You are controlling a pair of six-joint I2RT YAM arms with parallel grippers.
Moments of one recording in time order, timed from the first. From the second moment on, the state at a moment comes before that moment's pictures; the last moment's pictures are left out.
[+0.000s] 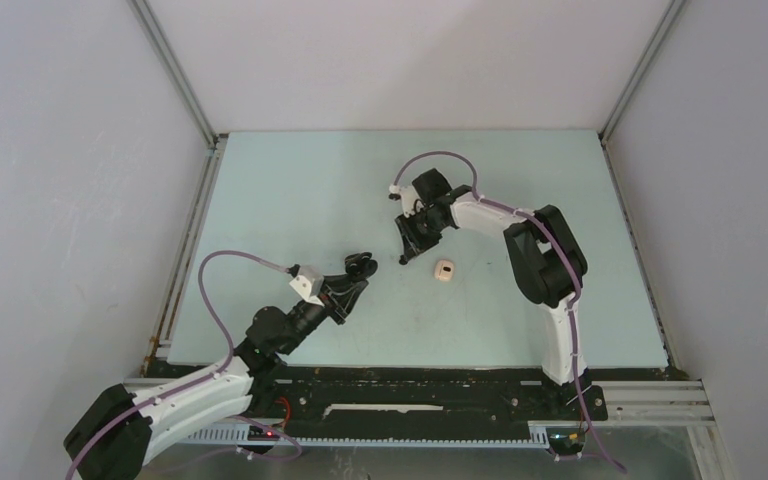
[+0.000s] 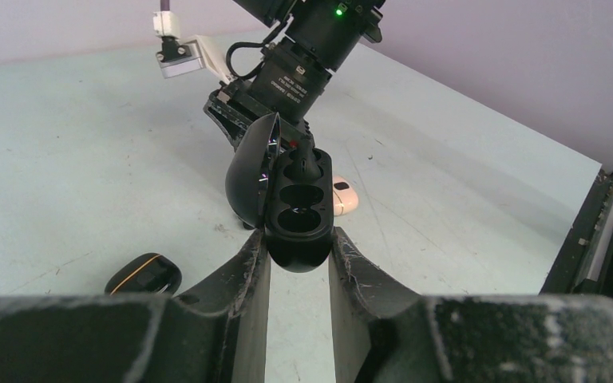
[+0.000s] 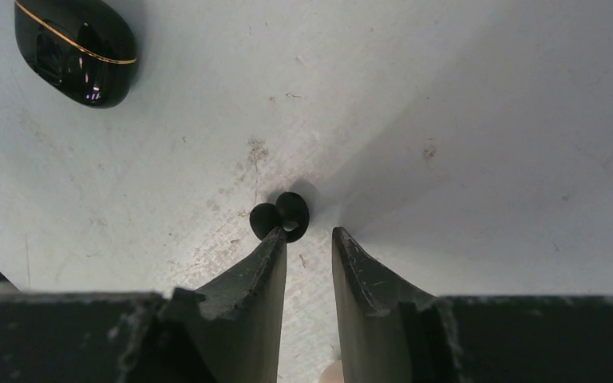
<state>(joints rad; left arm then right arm) -0.77 0.70 0.01 0.83 -0.01 -0.18 0.56 2.11 1.50 -0.52 -0.41 -0.01</state>
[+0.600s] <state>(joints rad) -0.77 0.73 0.01 0.83 0.01 -0.18 0.57 2.17 1.59 -0.56 -0.43 -0.01</state>
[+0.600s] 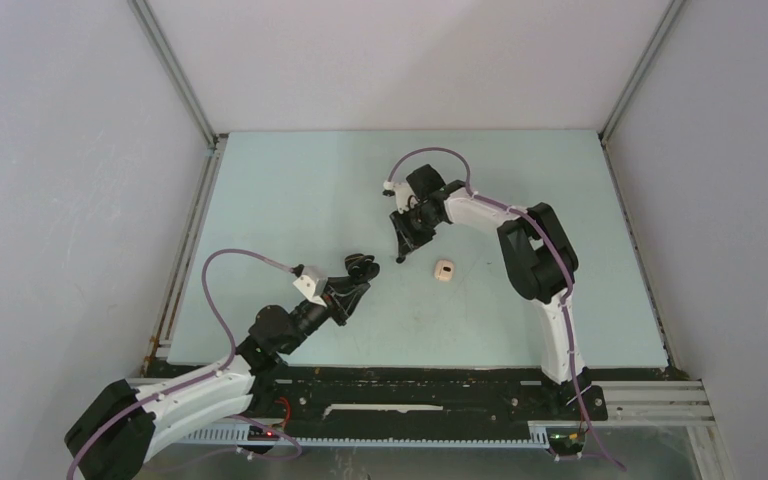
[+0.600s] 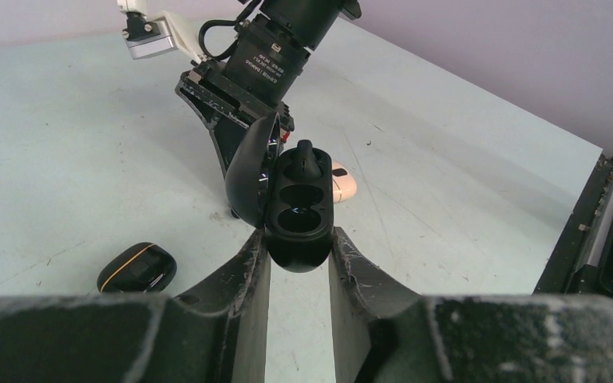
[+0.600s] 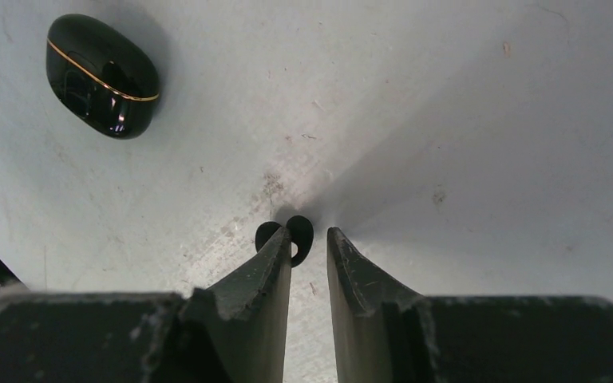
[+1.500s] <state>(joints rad) -0.77 0.74 0.01 0.83 0.03 -0.18 0.60 2.18 1.61 -0.57 -0.46 -0.01</state>
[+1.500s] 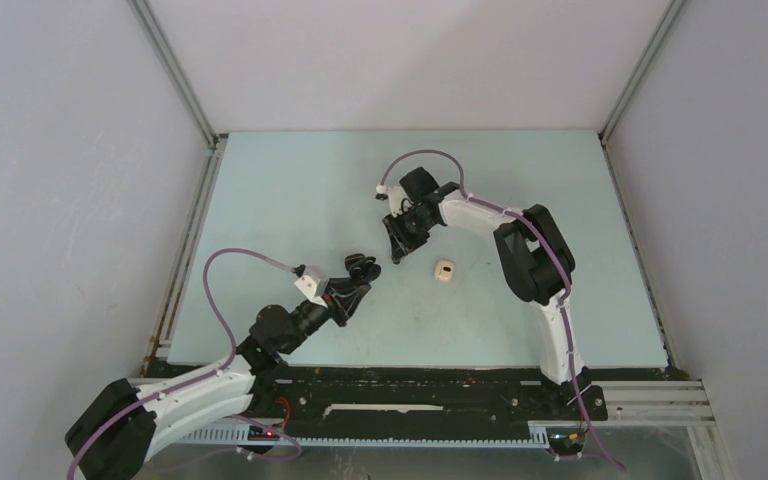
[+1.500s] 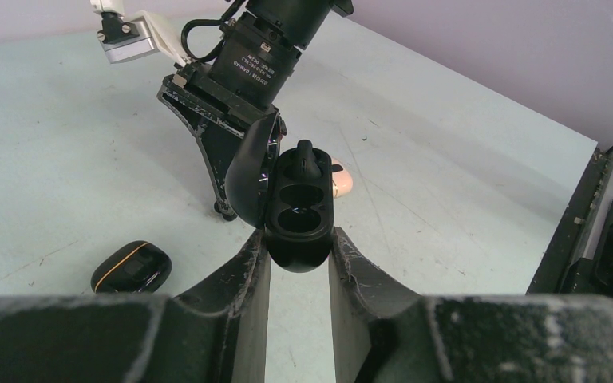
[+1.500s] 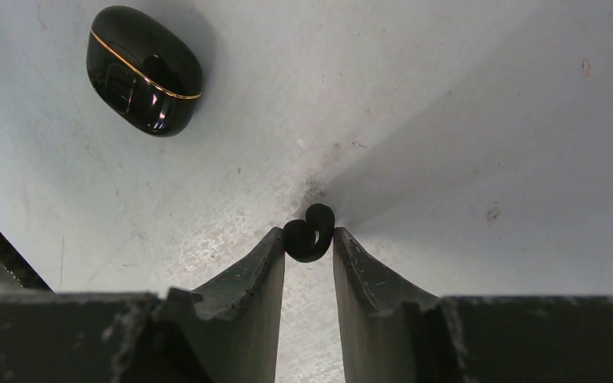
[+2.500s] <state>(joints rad) -0.77 0.75 0.02 0.83 0.05 -0.18 0.48 1.91 1.51 -0.65 -0.49 -0.25</state>
